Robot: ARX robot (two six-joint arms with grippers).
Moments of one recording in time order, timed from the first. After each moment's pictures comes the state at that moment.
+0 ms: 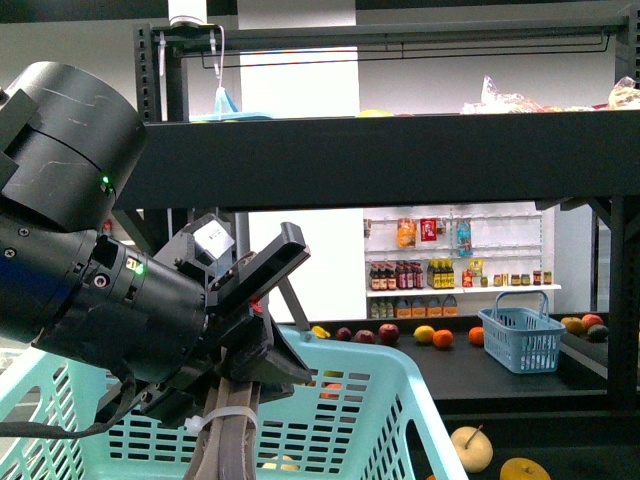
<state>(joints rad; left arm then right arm) -0.34 1.61 1.22 -0.17 0.49 -0.50 0.00 0.00 0.02 0.00 0.00 0.00</state>
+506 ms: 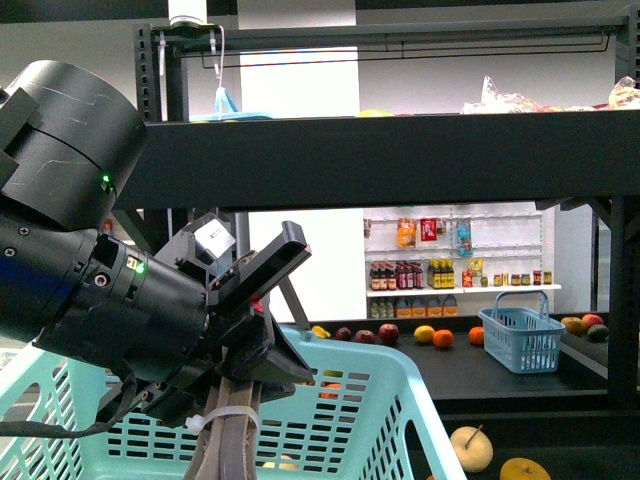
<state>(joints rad) -0.34 1.61 1.22 -0.17 0.49 -0.50 0.00 0.00 0.02 0.00 0.00 0.00</state>
